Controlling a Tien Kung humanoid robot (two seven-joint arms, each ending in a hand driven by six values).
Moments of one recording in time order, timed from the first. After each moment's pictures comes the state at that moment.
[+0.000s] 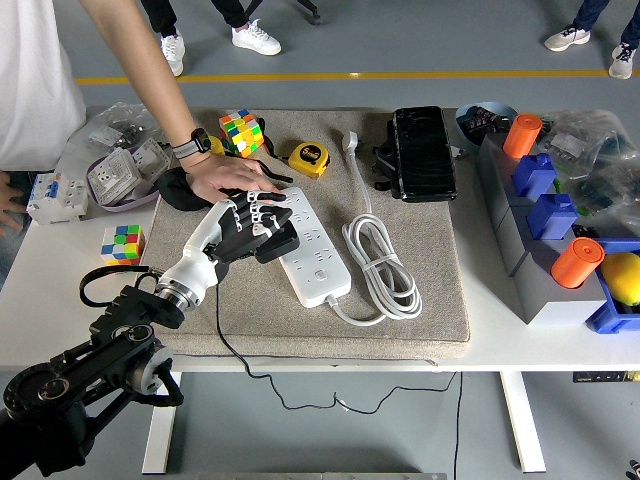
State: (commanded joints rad) left arm -0.36 0.25 -0.74 -1.30 0.77 0.26 -0.22; right arm 0.01 -0.30 0.78 0.39 -0.07 -0.06 0.12
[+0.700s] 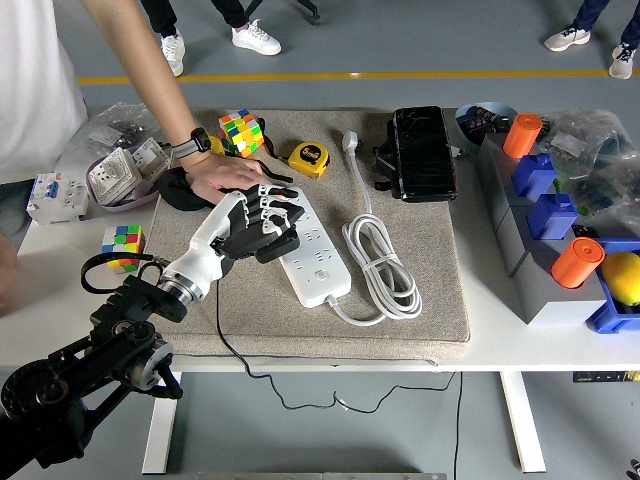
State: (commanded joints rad) left arm -0.37 0.26 -0.78 -1.37 0.95 0.23 -0.13; right arm 0.01 -0.31 0.79 0.39 -0.07 -0.06 0.12
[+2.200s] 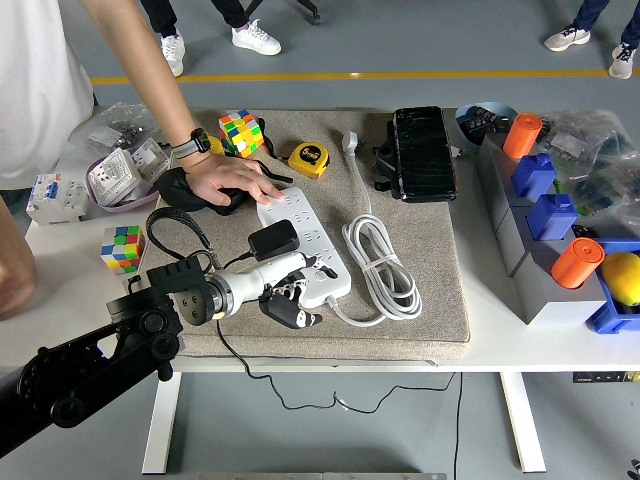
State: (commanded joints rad) left arm -0.49 0.25 -0.71 -1.45 1.47 -0.18 0.44; right arm 0.01 -0.31 0.79 0.39 -0.07 -0.05 0.12
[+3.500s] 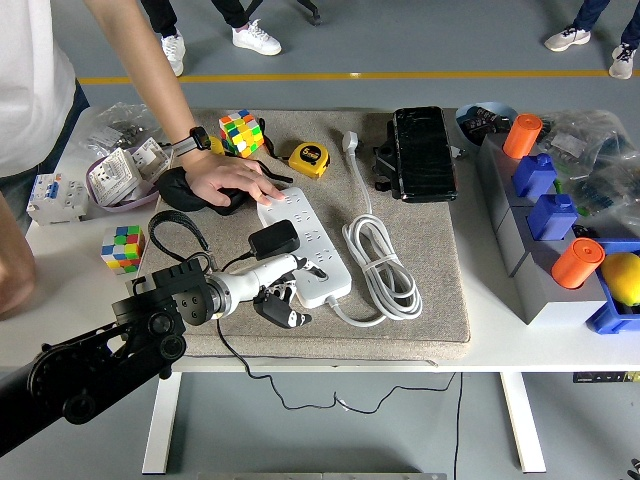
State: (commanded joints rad) left arm -0.50 0.25 -0.68 -1.38 1.52 -0.17 0.45; right arm 0.01 -0.31 0.80 0.39 -0.08 -0.05 0.12
